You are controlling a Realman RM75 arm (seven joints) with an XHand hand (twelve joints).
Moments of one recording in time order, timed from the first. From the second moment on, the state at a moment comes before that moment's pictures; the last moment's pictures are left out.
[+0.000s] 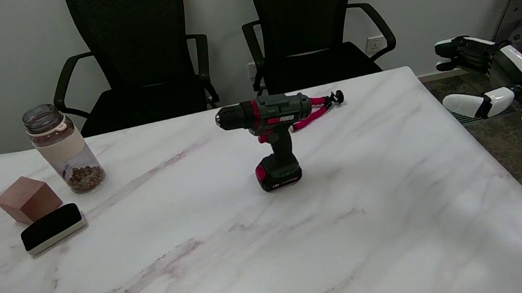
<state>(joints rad) -0.04 -0.58 0.93 -0.71 -2.03 1.38 1.42</state>
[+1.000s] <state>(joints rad) 0.09 -0.74 0.81 -0.88 -2.13 1.12 1.40</state>
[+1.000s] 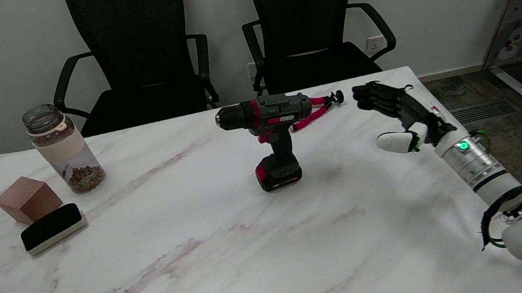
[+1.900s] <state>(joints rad) 0.29 -0.95 0.63 -0.76 -2.18 1.02 1.63</state>
